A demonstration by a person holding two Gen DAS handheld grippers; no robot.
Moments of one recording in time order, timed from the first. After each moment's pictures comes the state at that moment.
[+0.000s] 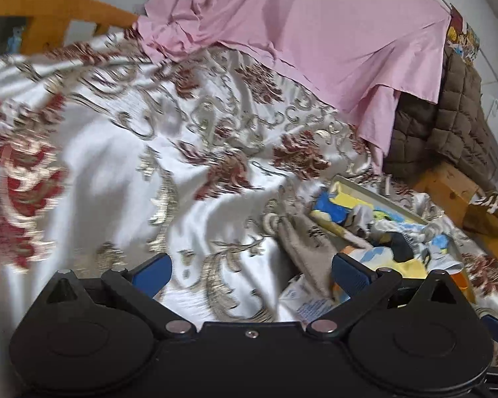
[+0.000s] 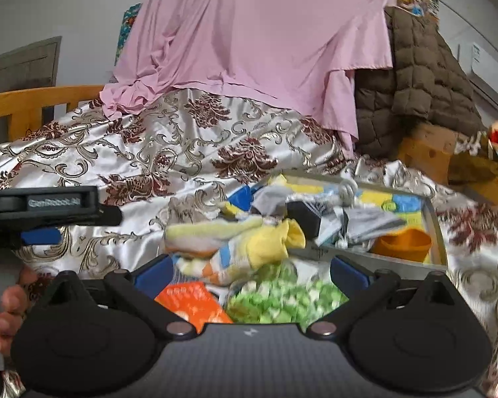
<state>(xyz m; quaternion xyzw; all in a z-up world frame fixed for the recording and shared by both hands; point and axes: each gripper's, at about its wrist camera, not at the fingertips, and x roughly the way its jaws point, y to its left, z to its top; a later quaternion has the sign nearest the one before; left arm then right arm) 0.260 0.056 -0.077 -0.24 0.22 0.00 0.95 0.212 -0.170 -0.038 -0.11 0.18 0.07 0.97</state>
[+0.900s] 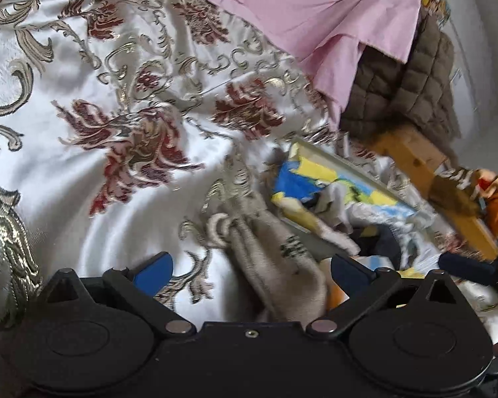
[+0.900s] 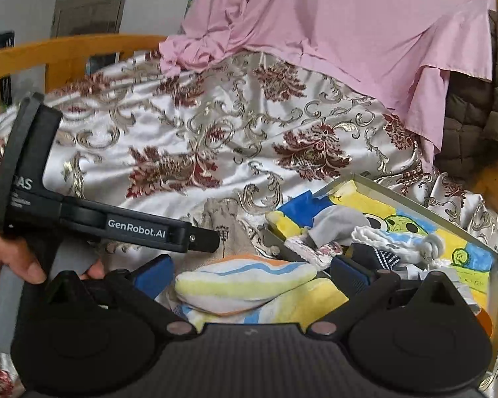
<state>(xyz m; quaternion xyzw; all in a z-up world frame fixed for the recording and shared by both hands) 0.386 0.055 -0.107 -0.24 0.29 -0.13 0.91 0.313 -0.133 -0.025 -0.21 0.26 0.18 0.93</state>
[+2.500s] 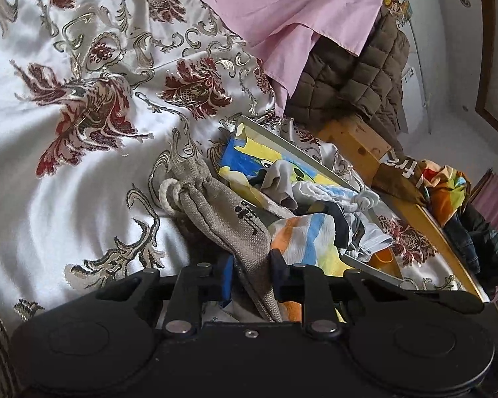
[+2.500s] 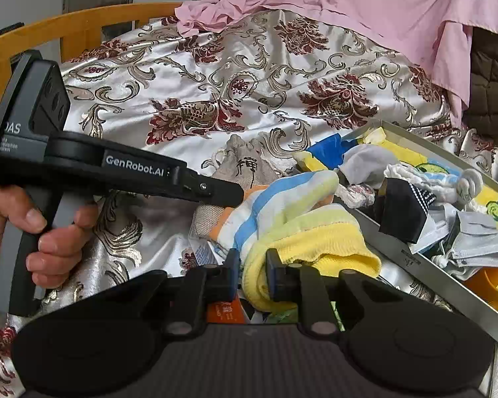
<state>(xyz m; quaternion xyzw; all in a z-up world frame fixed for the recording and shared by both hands) 0.376 0.058 -0.122 -0.29 0.28 -0.25 0.88 0.307 -0.147 -0.057 -0.18 0.33 0.22 0.90</state>
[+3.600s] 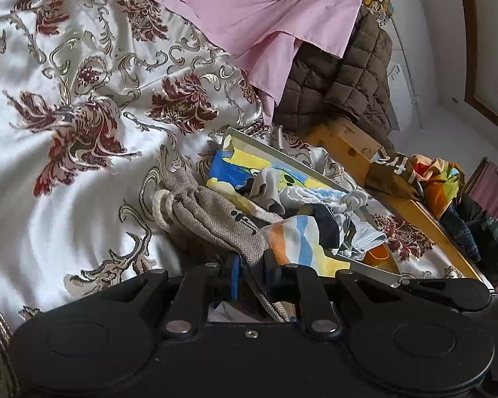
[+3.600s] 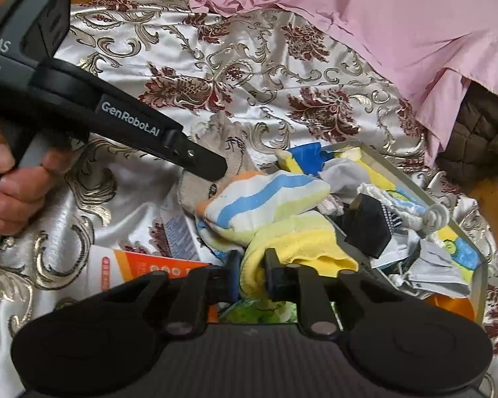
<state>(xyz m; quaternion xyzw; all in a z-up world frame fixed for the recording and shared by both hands) 0.364 0.054 -0.111 -0.25 0.25 -0.26 0.90 0.289 -0.130 -0.070 -0.31 0.29 0.16 0.89</state>
